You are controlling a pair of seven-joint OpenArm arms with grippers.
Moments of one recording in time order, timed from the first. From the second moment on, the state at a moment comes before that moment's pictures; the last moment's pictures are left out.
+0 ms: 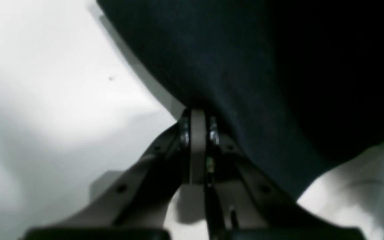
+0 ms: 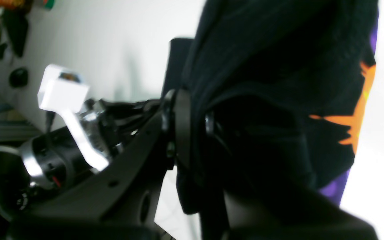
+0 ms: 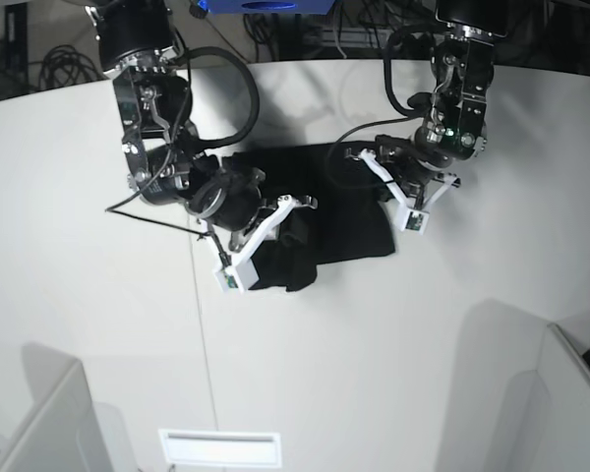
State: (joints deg) left arm 11.2 -12.9 4.9 97.4 -21.2 -7.6 47.1; right arm 1.6 4.0 -18.6 108.1 36.1 -8.6 -61.7
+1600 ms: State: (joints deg) left arm 23.3 -15.0 -22.8 103.3 -21.9 -7.9 47.1; right arm 4.2 -4.0 -28.3 92.6 36.6 -8.7 -54.3
